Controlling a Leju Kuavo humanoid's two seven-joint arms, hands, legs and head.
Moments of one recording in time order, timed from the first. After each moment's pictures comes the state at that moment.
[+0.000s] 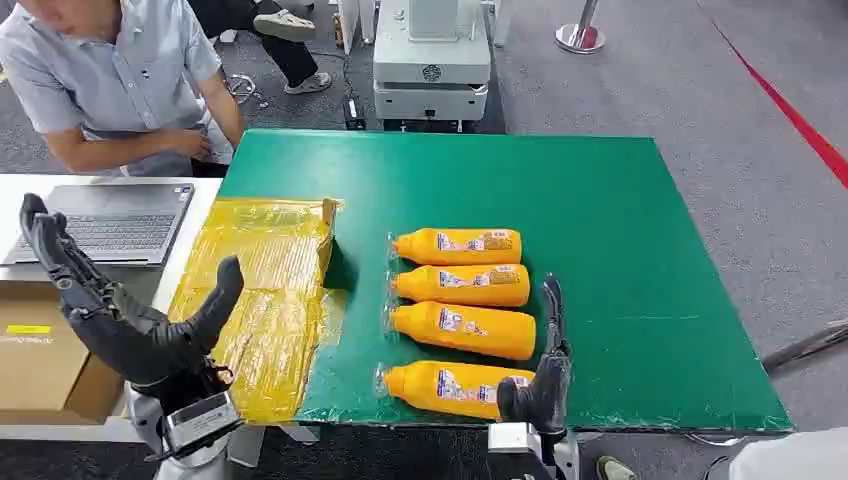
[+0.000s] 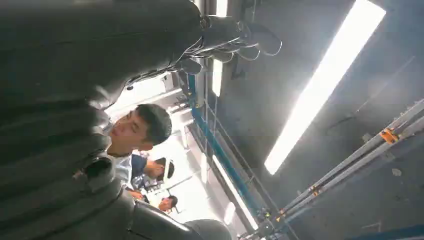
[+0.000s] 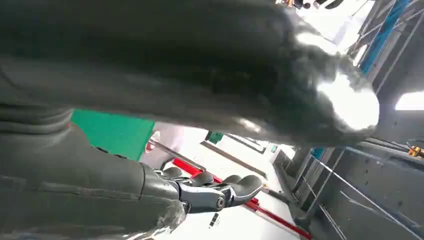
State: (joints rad) left arm -0.02 -0.27 -0.12 -1.93 -0.68 0.70 -0.69; right arm 0.05 0.06 0.48 -1.49 0.31 -0.63 -0.69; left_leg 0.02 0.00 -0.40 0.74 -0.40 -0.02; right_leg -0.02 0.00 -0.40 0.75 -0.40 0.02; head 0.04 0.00
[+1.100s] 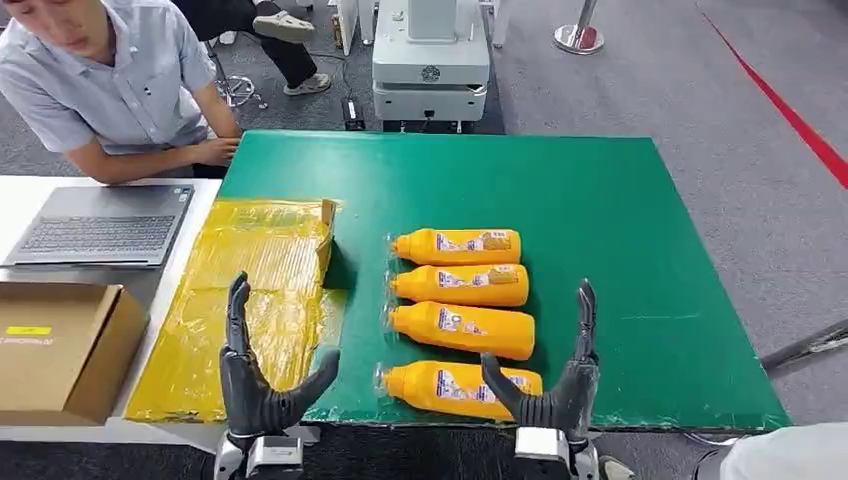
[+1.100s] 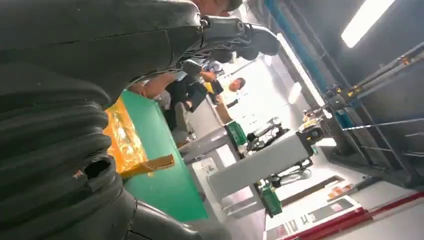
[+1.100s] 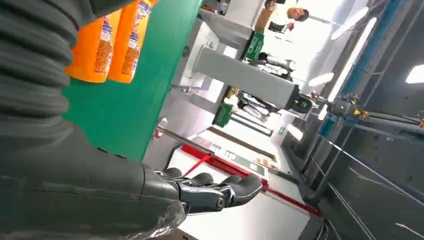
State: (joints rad) left arm 0.16 -0.16 -0.35 -1.64 -0.48 0.70 -0.64; right arm 0.12 0.06 0.42 -1.56 0.32 -0.61 -0.66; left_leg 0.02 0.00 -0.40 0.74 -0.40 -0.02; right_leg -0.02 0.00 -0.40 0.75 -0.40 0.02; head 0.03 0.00
